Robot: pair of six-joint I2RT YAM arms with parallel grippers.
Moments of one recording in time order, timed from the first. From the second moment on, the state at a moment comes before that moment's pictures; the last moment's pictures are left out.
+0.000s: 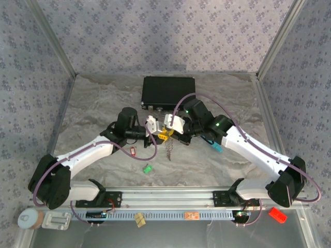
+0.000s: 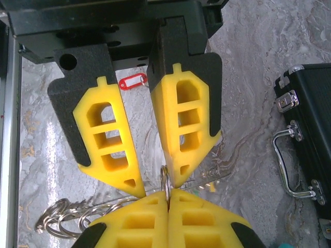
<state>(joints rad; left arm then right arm) -0.63 1.28 0.74 0.08 0.81 0.41 0.76 1.29 1.16 -0.67 -0.32 -0.57</state>
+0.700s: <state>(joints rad) -0.63 1.28 0.71 0.20 0.87 0.35 0.77 1.29 1.16 -0.72 -0.30 -0.61</state>
